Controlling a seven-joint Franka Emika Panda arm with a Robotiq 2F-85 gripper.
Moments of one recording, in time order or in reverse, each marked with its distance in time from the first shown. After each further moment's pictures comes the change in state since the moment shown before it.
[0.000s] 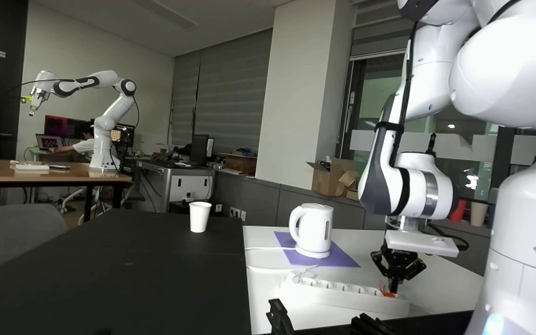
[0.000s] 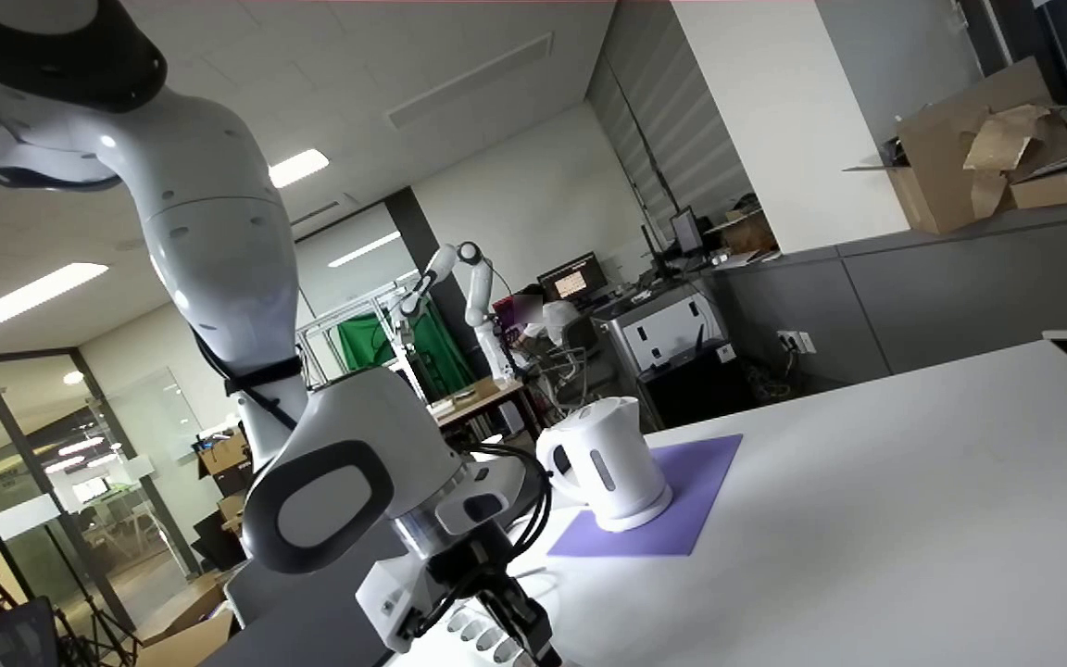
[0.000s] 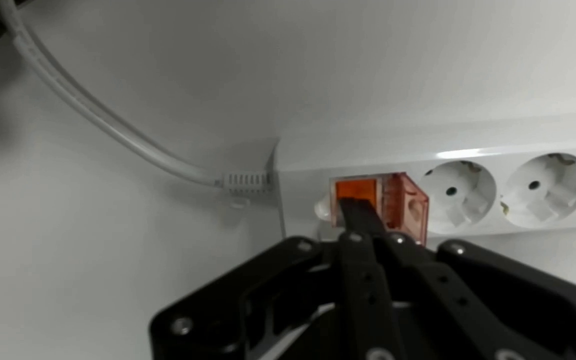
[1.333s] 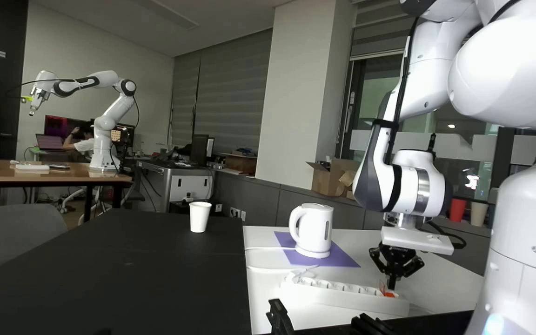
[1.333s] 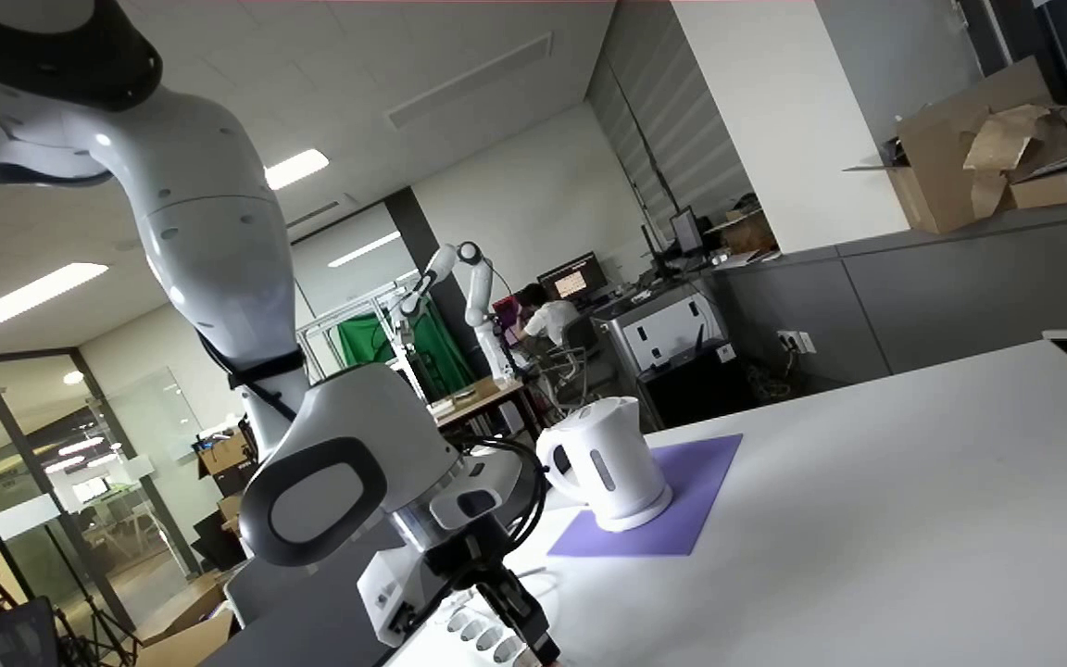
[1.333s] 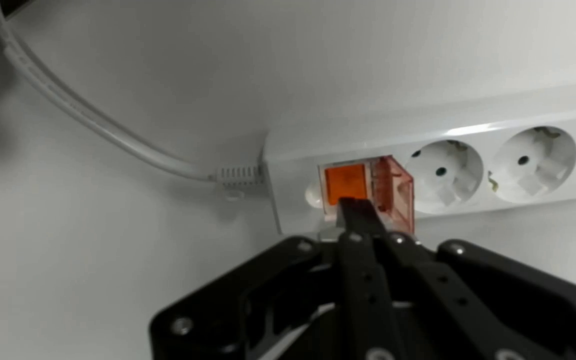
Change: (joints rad) arm -0.024 -0.015 0.057 0.000 0.107 0.003 -0.015
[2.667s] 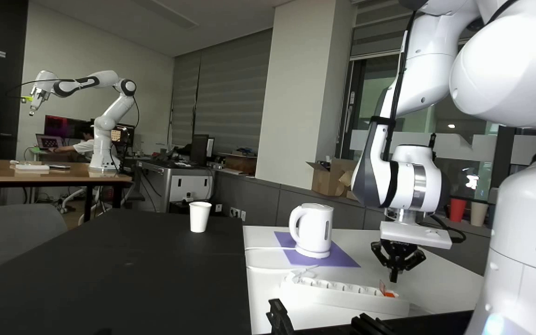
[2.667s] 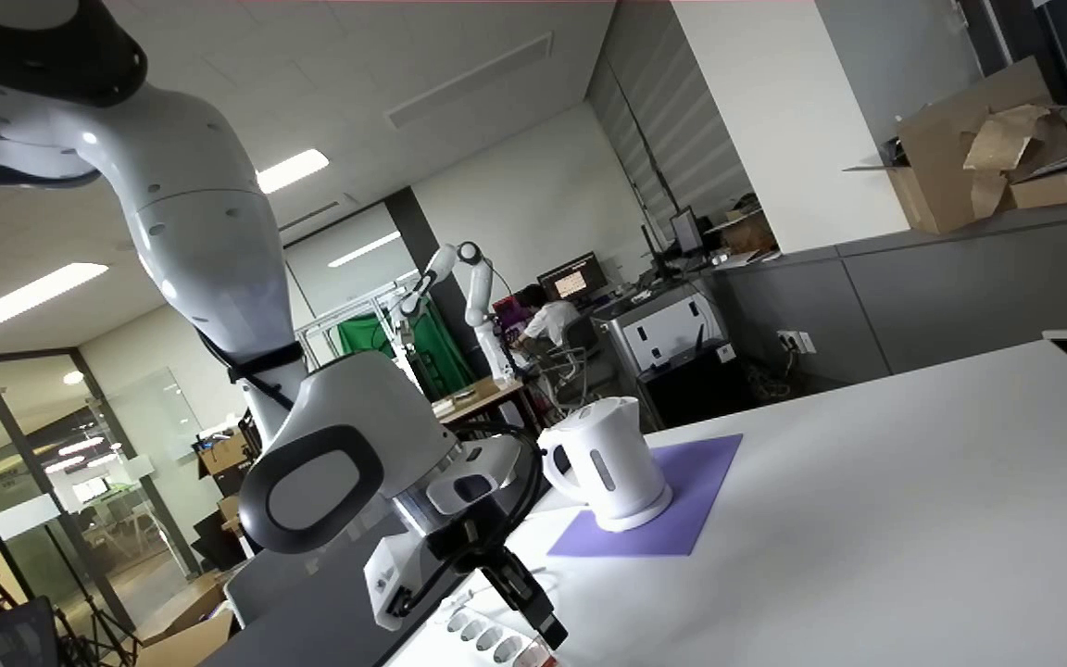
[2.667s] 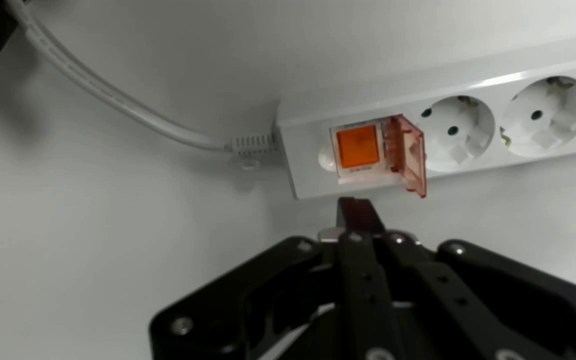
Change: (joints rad) arm 0.059 -0.035 -0.041 0.000 0.064 0.001 0.019
